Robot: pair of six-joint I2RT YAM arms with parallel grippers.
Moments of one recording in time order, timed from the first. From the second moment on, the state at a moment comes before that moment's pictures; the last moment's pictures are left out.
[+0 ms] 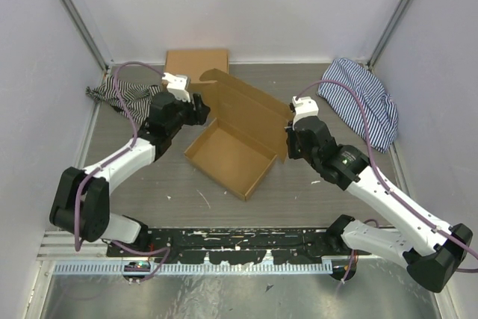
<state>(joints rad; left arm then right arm) -0.42 1.40 0.83 0.27 0.04 -0.24 0.71 0.97 0.97 -0.62 0.35 0.31</state>
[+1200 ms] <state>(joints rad) -0.42 1.15 0.74 0.23 0.07 -0.32 0.68 1.09 1.03 -0.58 0.38 0.33</state>
